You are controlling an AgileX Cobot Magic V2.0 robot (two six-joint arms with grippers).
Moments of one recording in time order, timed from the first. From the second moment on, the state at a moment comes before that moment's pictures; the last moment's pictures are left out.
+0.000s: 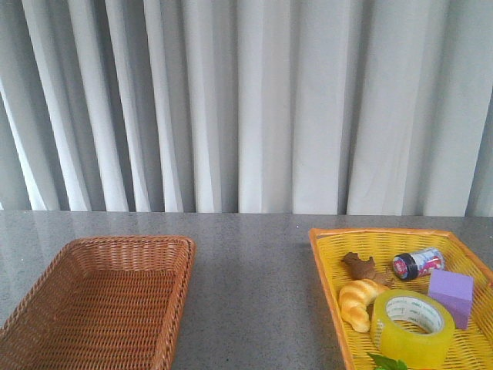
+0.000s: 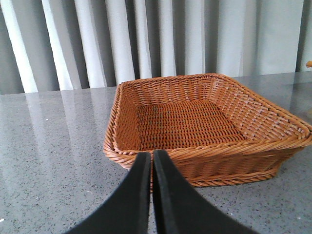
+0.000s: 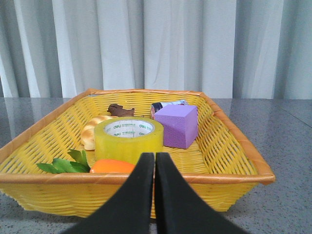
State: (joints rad) left arm -0.03 -0.01 0.02 0.00 0.10 -0.01; right arm -0.04 -0.01 0.03 0.06 0.05 -0.05
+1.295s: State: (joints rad) left arm -0.03 -0.01 0.02 0.00 0.10 -0.01; right arm -0.04 -0.01 0.03 0.06 0.05 -0.05
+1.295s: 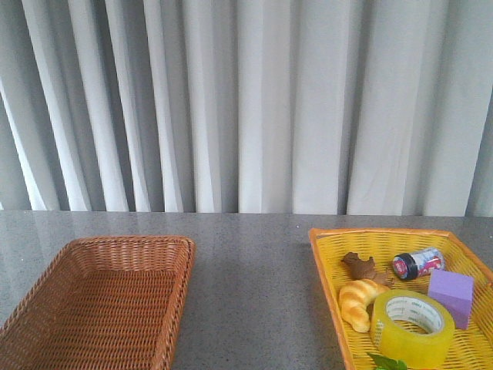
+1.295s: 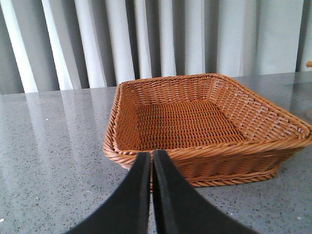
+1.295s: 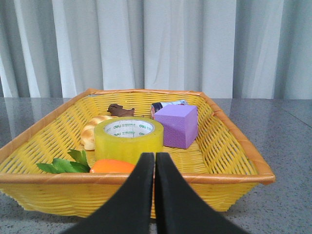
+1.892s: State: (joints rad) left arm -0.03 -0.01 0.02 -0.01 0.04 -0.01; right arm -0.04 -0.01 0.03 0.07 0.04 -0.05
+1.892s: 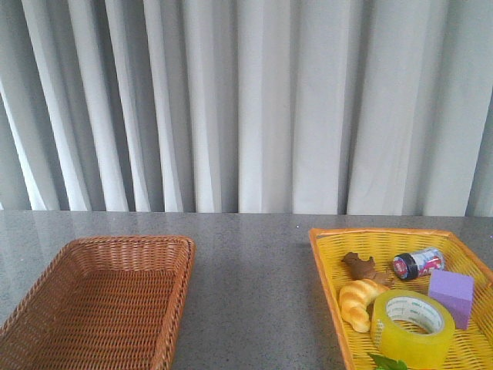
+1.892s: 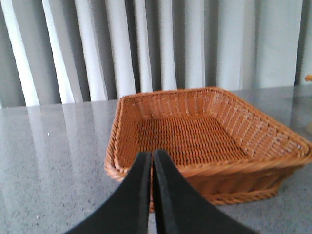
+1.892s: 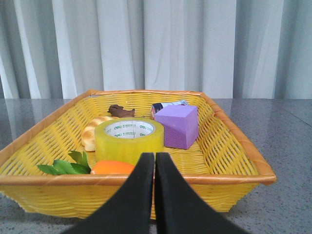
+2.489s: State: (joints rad) left arm -0.03 0.41 -0.55 -0.02 0.23 0.05; right arm -0.04 0.40 -0.57 0.11 0.35 -0.06
